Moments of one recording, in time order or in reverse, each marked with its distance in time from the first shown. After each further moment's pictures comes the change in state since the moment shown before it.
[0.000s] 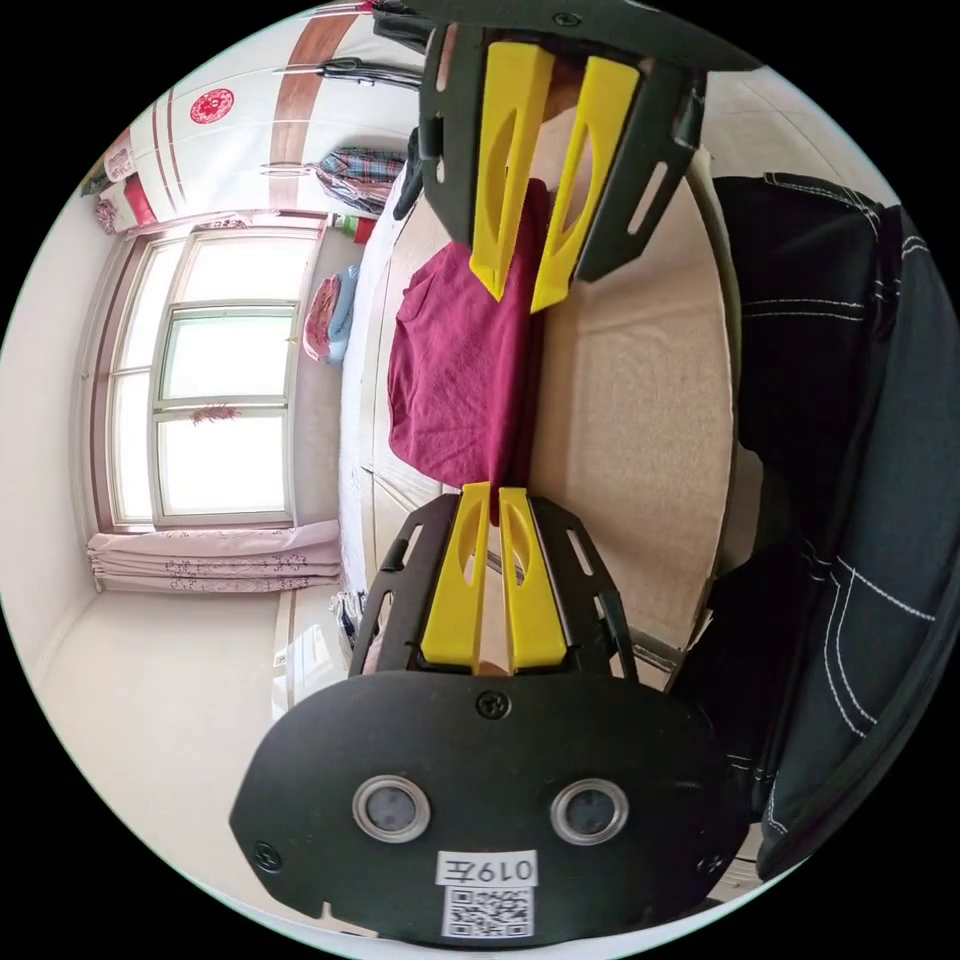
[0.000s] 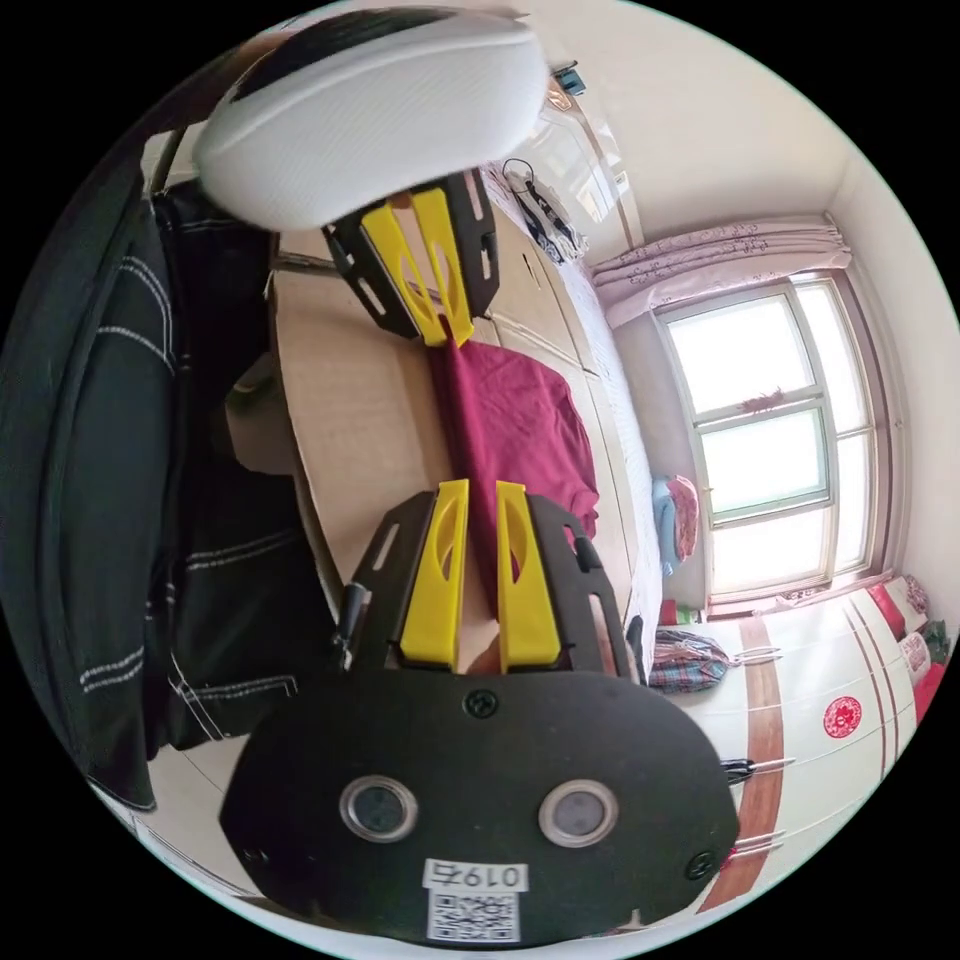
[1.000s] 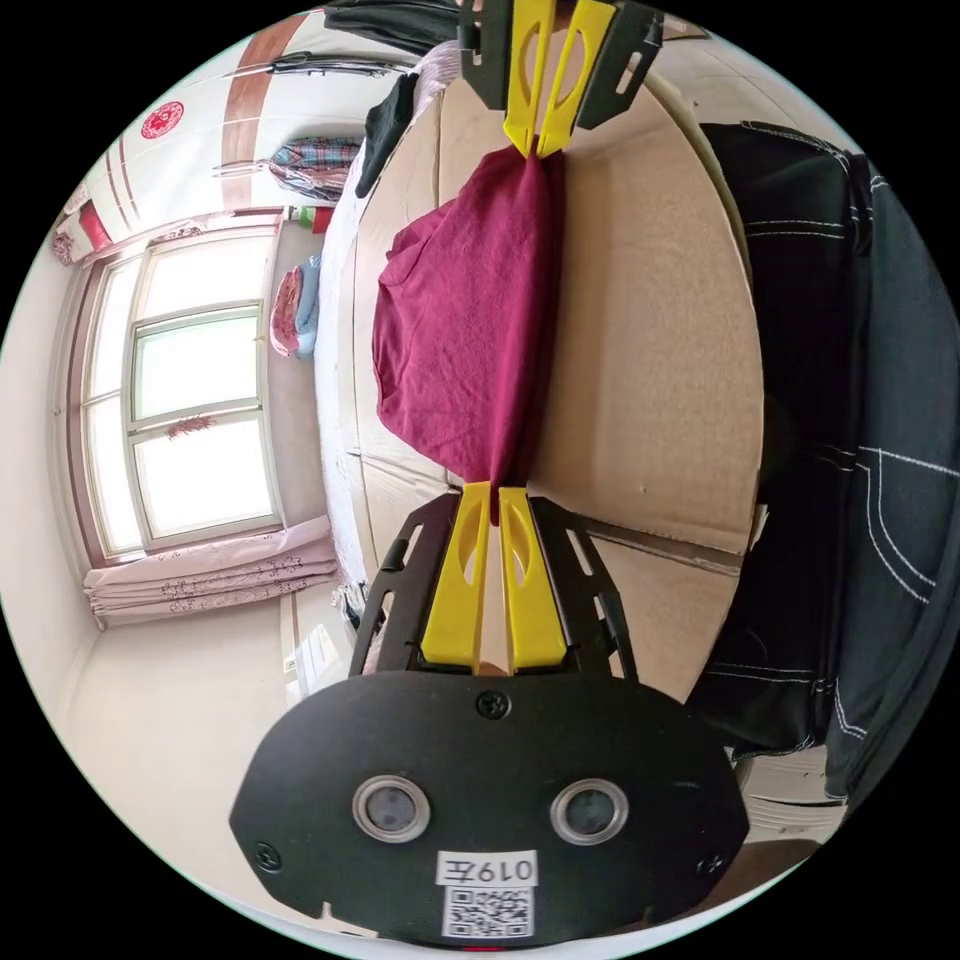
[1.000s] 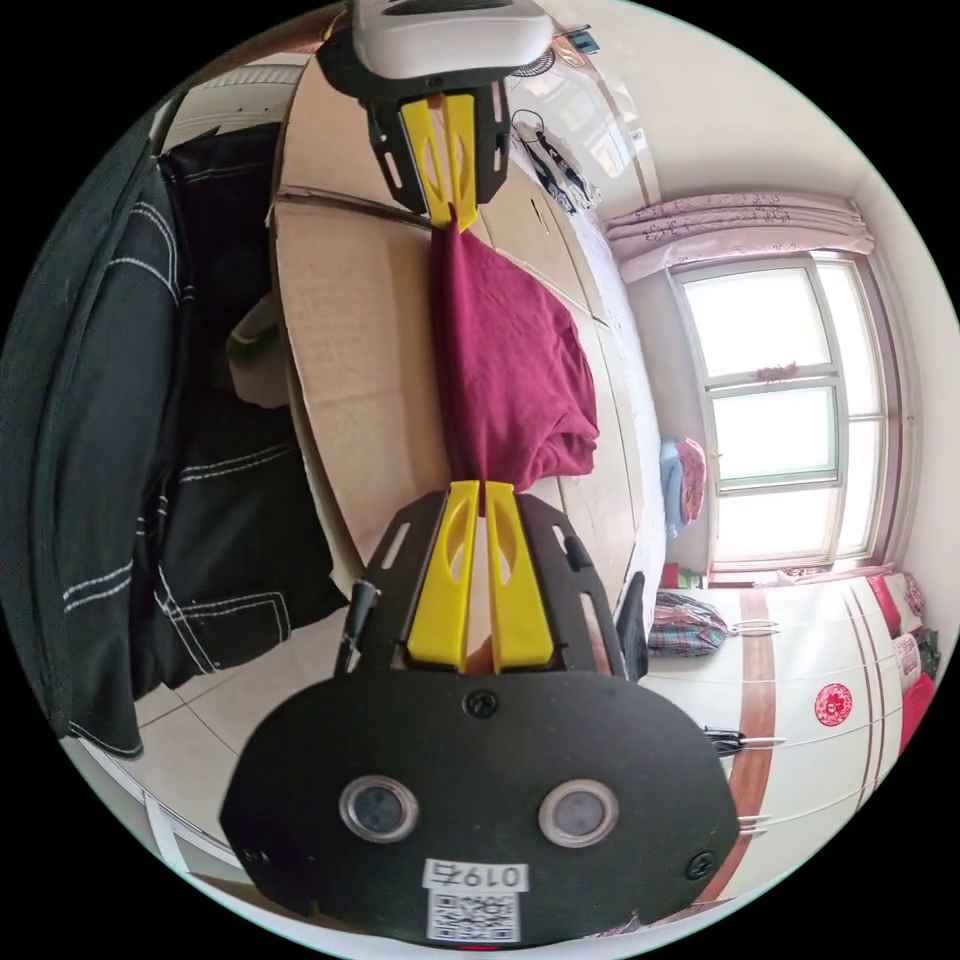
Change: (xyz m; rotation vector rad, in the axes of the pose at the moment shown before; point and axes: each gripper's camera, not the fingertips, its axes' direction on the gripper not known) left arm -0.041 0.025 0.018 -0.067 0.072 0.106; right arm 0.127 -0.249 -0.144 -0.137 -0.041 -0.004
